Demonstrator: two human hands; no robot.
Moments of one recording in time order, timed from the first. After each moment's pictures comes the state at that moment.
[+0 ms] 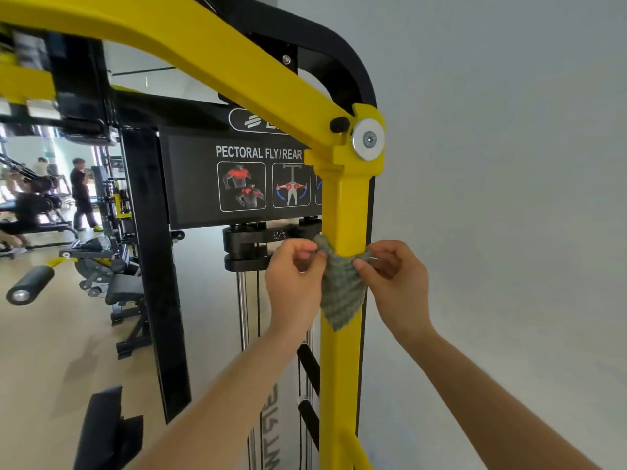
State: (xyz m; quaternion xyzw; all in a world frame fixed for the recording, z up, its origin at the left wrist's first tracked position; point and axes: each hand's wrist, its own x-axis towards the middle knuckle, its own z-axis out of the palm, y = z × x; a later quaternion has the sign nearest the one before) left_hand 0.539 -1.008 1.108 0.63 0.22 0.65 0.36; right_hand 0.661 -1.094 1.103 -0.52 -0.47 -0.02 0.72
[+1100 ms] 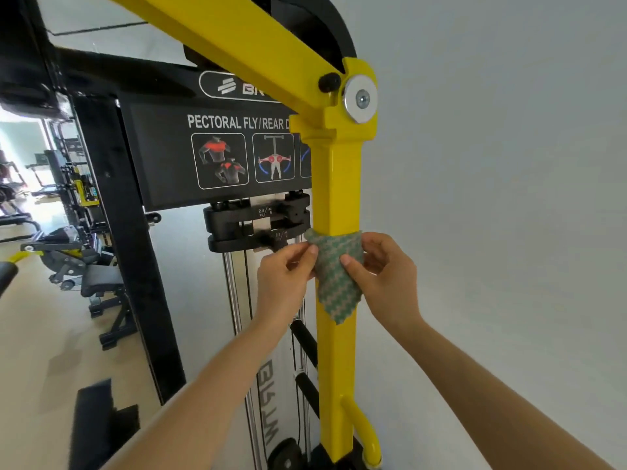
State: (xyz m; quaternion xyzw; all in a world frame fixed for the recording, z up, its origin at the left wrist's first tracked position) left_hand 0.528 -0.987 1.074 0.69 0.18 0.51 0.48; right_hand 0.650 -1.091 1.070 -0.57 -0.46 -0.05 0.68
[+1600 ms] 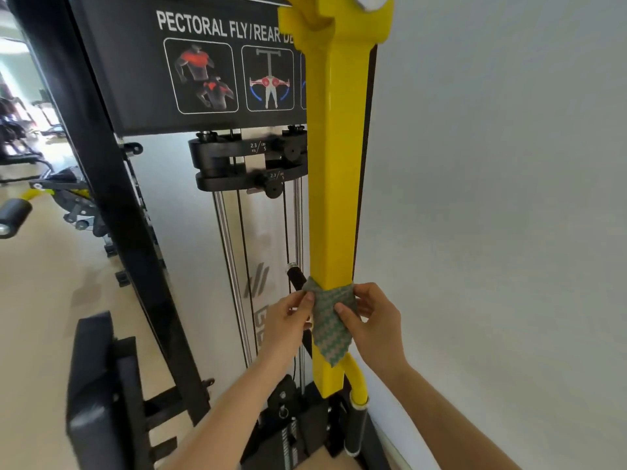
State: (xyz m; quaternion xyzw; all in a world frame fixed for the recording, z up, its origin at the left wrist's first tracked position) left_hand 0.531 -1.010 0.918 0.62 0.35 0.39 0.59; right_hand 0.655 -1.106 0.913 -0.66 -0.44 0.06 0.61
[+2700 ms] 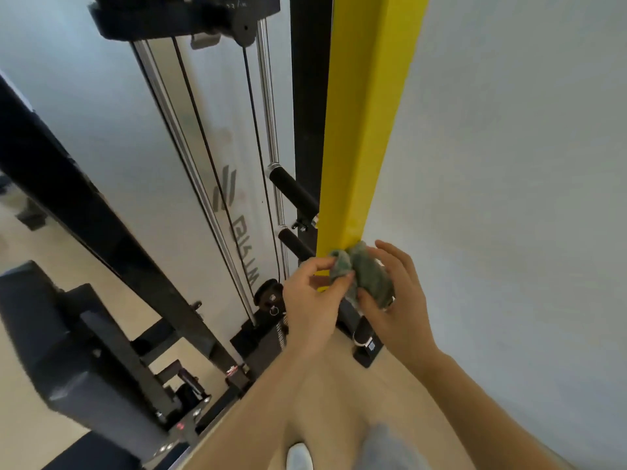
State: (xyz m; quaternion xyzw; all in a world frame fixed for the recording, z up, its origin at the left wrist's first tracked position) left_hand 0.489 -1.051 0.838 0.63 0.31 0.33 0.63; right_hand 0.573 -1.161 0.836 -0.76 -0.42 -0.02 0.50
